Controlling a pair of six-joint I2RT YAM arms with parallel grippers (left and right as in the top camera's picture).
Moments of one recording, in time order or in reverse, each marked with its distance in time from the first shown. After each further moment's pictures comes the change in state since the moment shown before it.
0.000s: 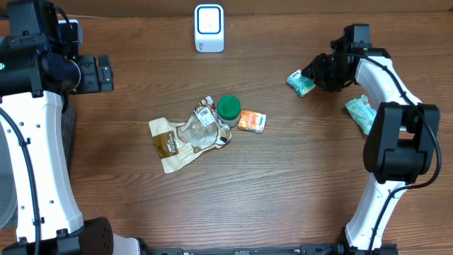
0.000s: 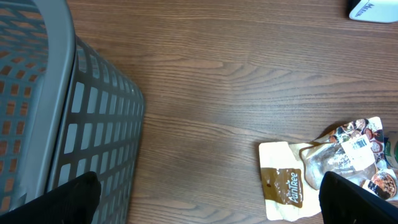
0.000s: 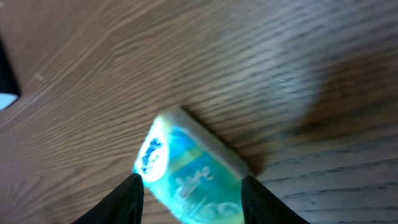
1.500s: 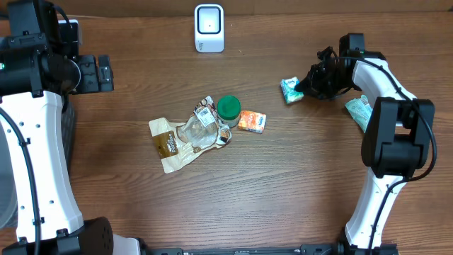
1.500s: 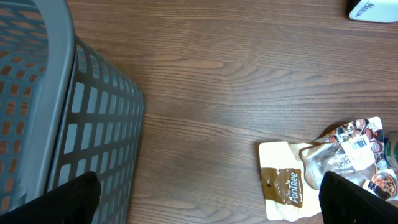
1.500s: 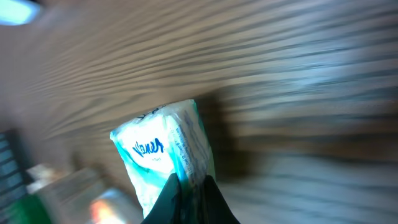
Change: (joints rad) left arm 0.000 0.000 0.000 0.000 0.000 0.000; right arm -0.006 0.053 0.000 -0.103 -0.261 -0.214
